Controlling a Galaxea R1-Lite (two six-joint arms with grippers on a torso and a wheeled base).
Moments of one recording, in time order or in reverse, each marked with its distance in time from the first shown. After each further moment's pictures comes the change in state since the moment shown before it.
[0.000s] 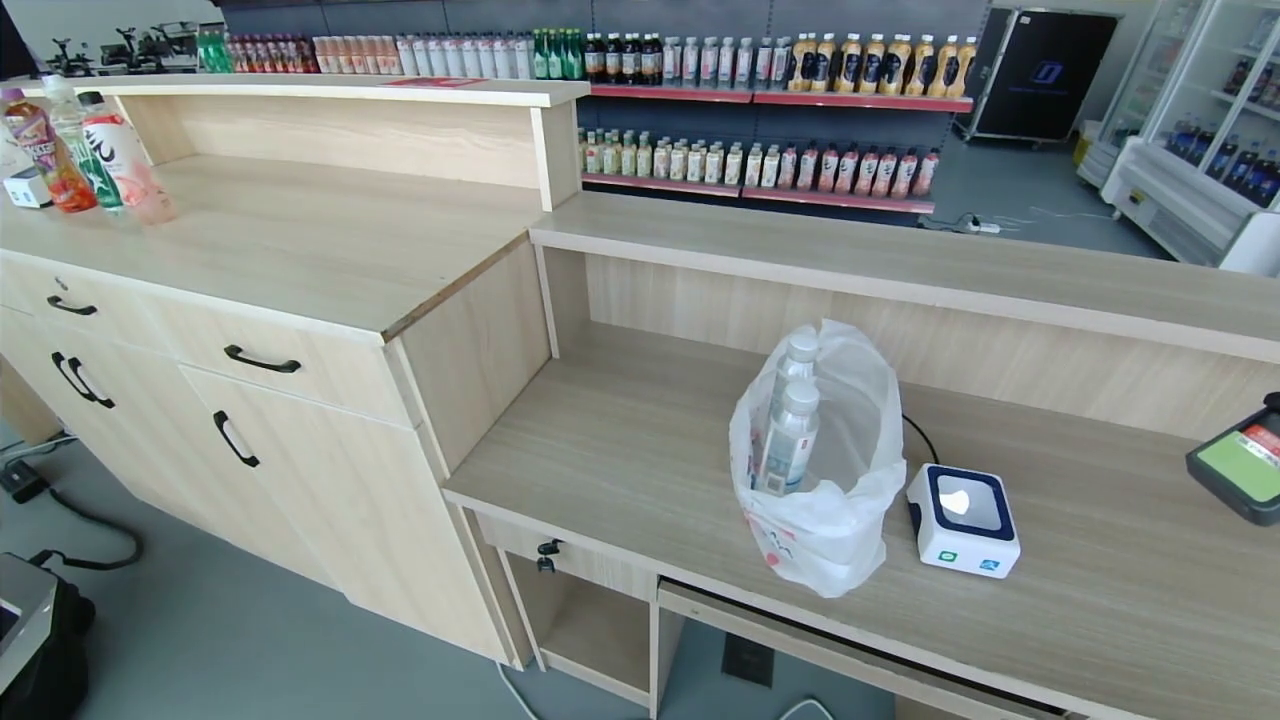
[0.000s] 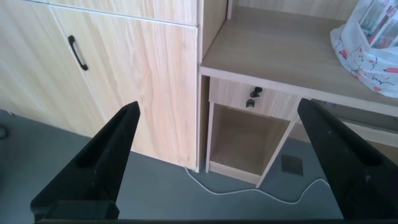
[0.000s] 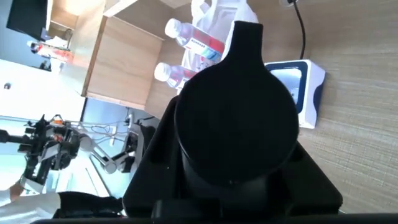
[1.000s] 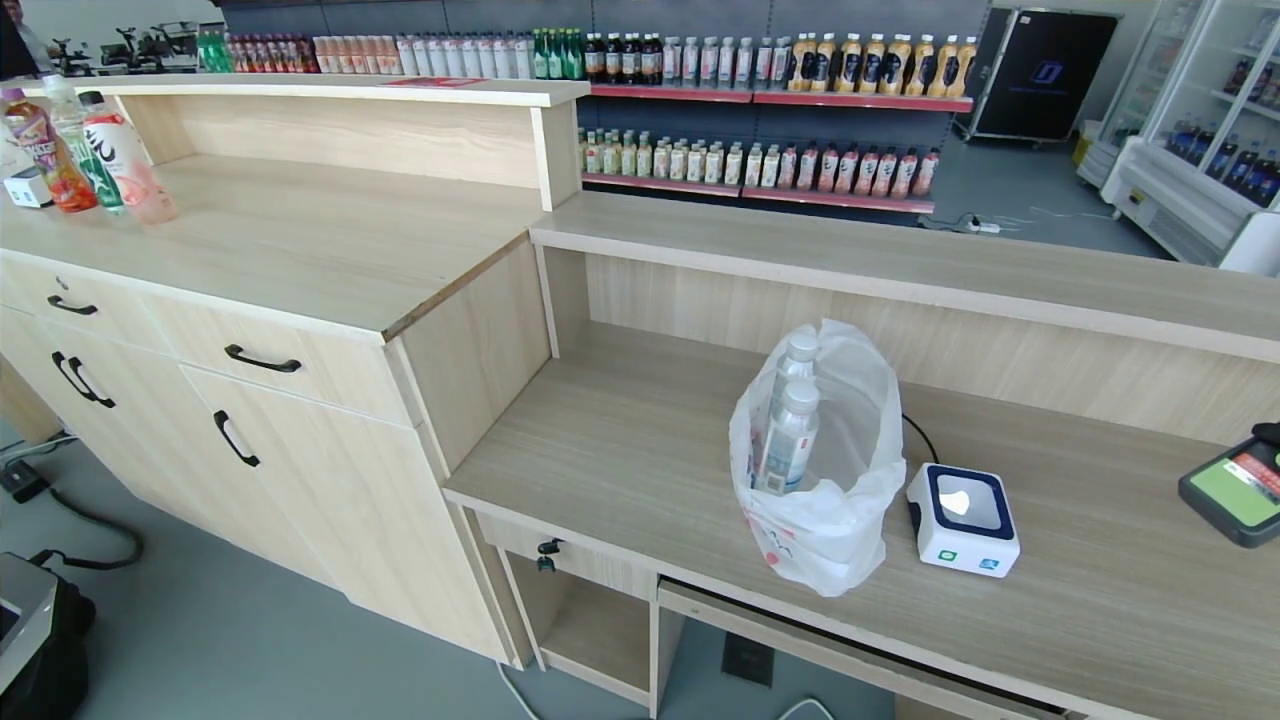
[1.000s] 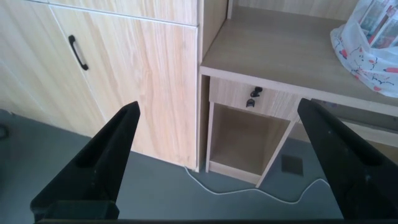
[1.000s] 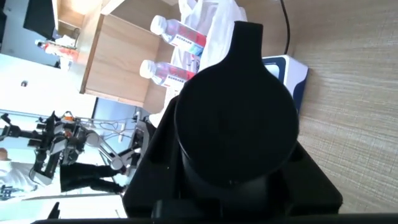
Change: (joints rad) left arm 0.000 0.000 0.000 0.000 0.000 0.000; right arm -0.032 0.153 -0.023 0.001 0.082 -0.089
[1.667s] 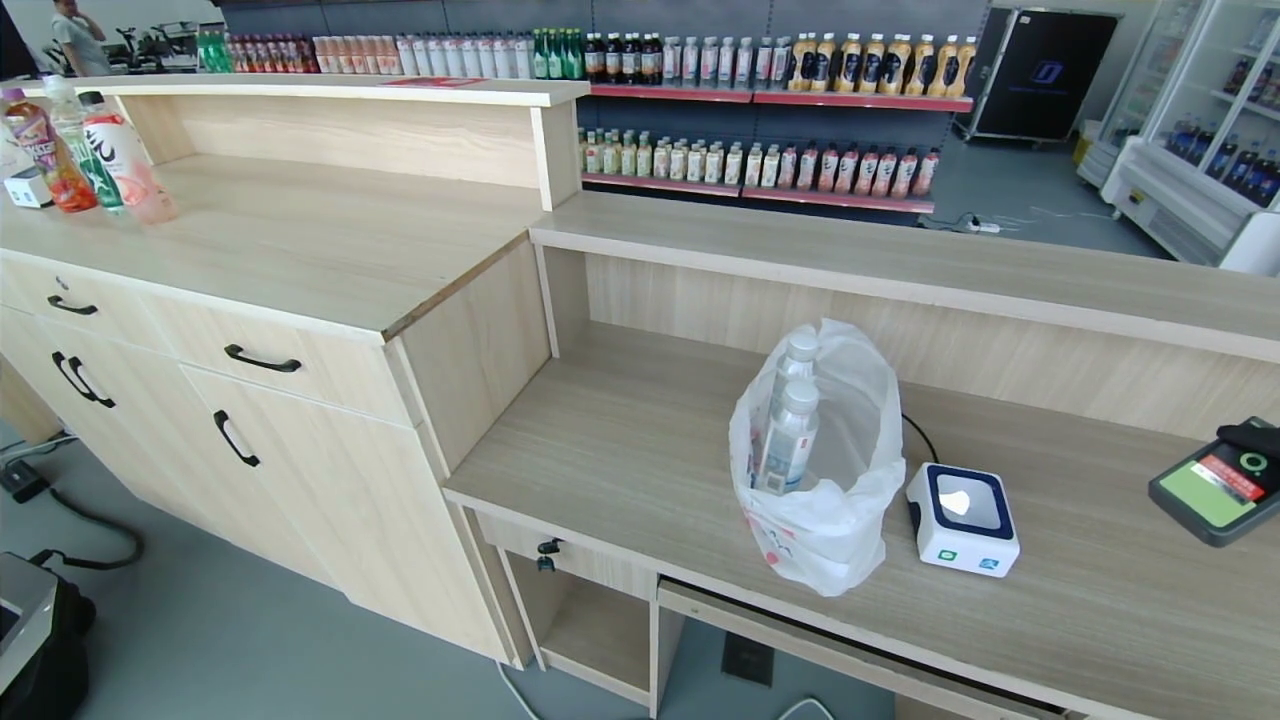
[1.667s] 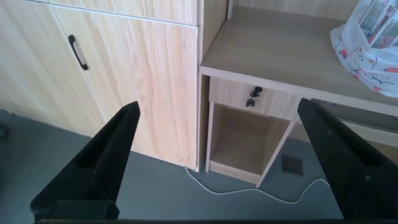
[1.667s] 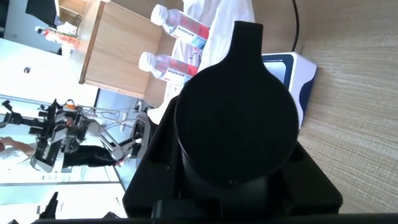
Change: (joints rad) left arm 0.000 0.000 0.000 0.000 0.000 0.000; right arm 0.058 0.044 -0.015 -0.006 -0.003 -0.026
